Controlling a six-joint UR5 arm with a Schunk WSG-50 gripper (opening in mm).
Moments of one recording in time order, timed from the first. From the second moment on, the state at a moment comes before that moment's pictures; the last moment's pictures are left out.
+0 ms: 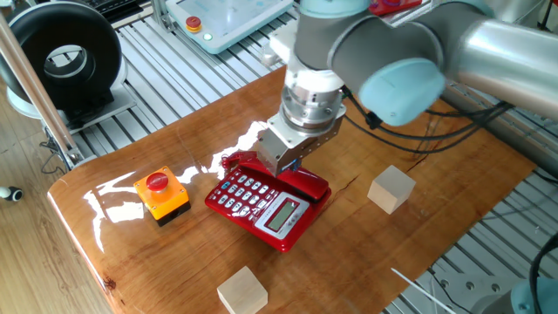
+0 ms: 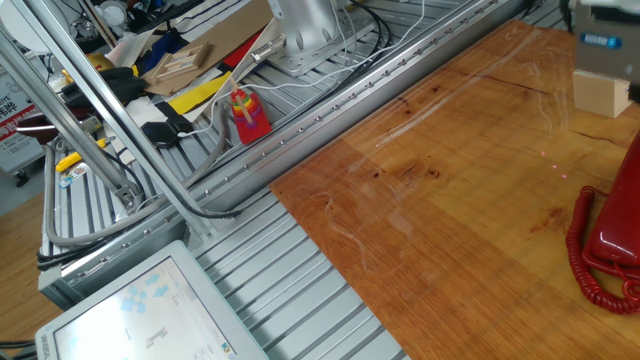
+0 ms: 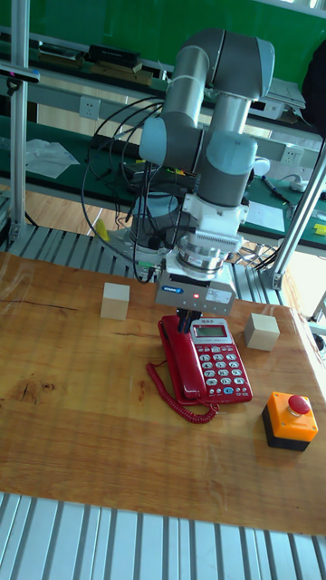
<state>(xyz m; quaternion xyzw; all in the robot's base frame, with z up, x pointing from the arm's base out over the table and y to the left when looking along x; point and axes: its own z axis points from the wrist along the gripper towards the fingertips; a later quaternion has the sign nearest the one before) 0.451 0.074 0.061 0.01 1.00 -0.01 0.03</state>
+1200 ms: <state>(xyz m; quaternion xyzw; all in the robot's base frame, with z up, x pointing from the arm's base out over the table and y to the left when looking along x) 0.375 0.093 0.099 0.03 1.00 -0.02 0.04</state>
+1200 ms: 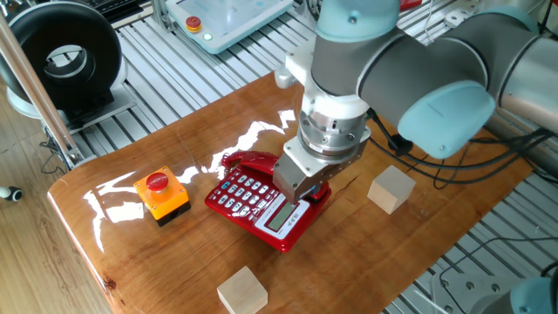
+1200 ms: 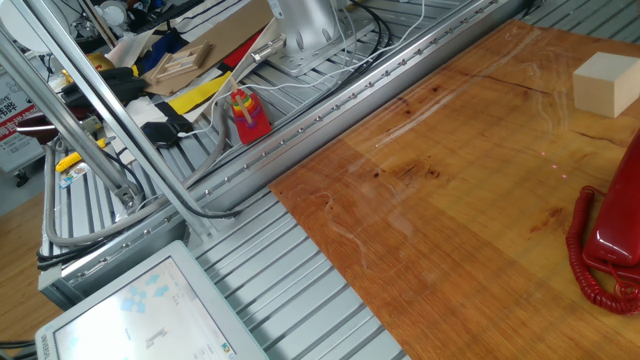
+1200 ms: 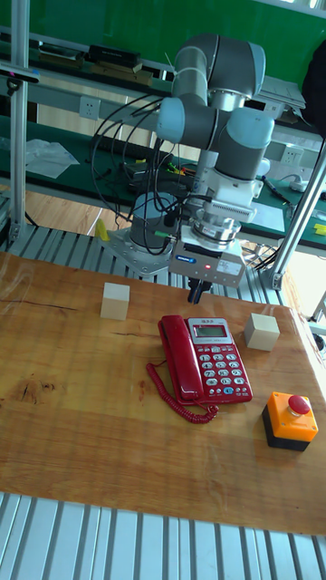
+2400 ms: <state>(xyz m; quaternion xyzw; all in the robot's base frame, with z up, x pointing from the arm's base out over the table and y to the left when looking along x) 0.375 0.098 0.099 0.00 1.00 -0.02 0.05</state>
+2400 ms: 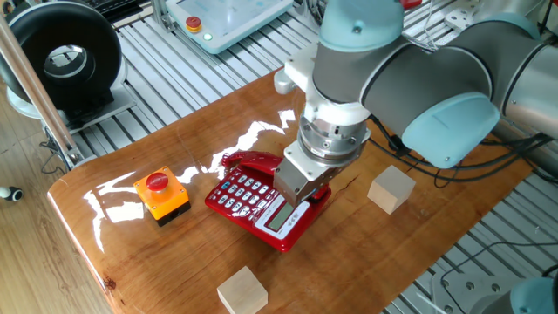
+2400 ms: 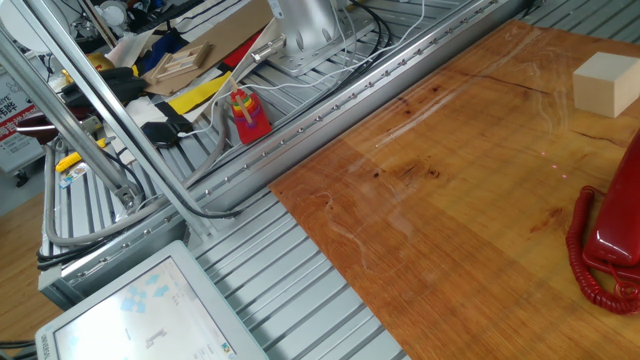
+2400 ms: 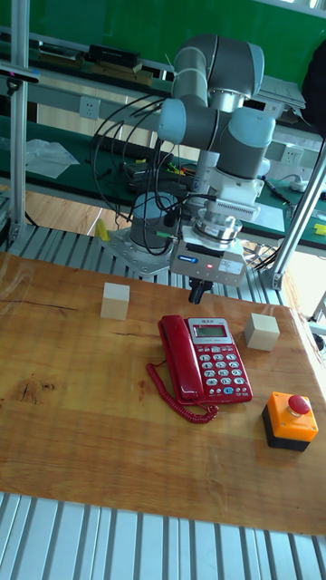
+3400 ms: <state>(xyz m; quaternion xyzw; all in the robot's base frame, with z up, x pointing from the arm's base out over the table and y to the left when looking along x) 0.340 0.100 0.143 0.00 1.00 -0.02 0.01</state>
